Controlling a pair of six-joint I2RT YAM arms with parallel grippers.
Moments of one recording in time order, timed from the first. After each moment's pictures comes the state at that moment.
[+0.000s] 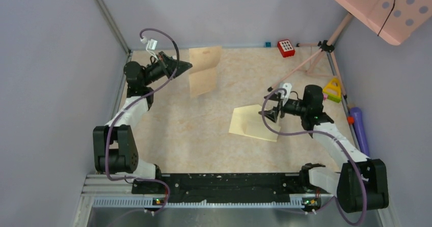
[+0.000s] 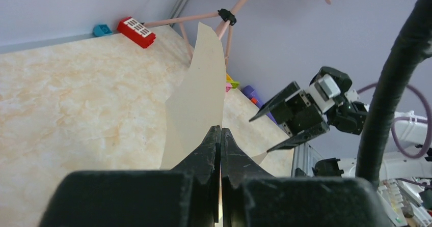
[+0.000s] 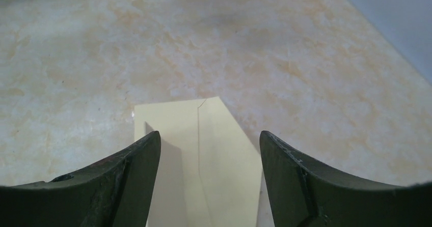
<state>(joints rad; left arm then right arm) 0.02 1.48 0.94 0.85 1.04 -0.89 0.12 1.10 0.53 0.15 -1.00 -0.51</state>
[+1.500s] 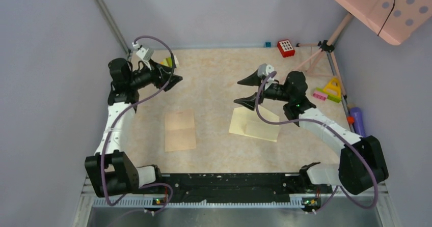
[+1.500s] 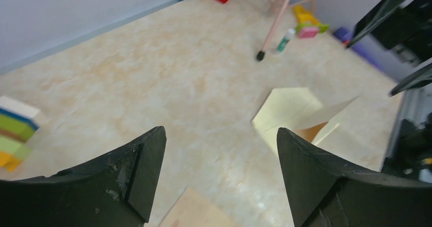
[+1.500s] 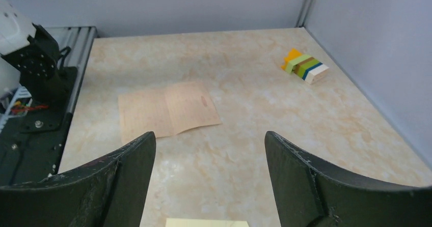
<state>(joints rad) 0.12 1.26 1.03 0.12 1.07 -0.20 0.42 1.31 0.79 0.61 -0.97 0.00</state>
